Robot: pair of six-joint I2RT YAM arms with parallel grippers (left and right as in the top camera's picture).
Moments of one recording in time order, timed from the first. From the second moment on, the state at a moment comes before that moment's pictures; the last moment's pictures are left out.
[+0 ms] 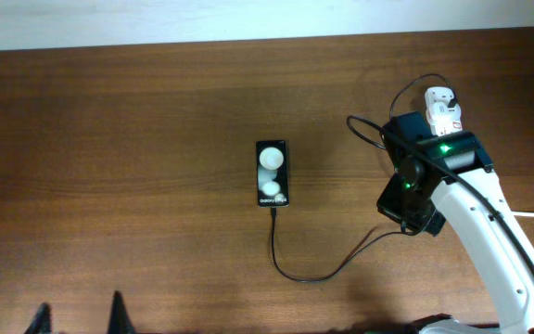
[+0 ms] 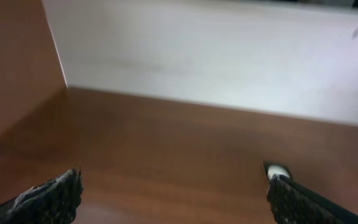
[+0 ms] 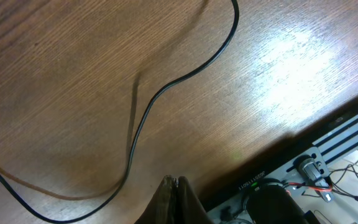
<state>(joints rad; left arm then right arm) -0.07 0.01 1.00 -1.13 -0.17 -0.11 0.22 1.41 1.29 -1.50 0.12 0.86</state>
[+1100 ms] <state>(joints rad) -0.07 0.01 0.91 -1.19 -0.15 -0.11 -0.34 1.71 1.72 -1.38 0.08 0.76</state>
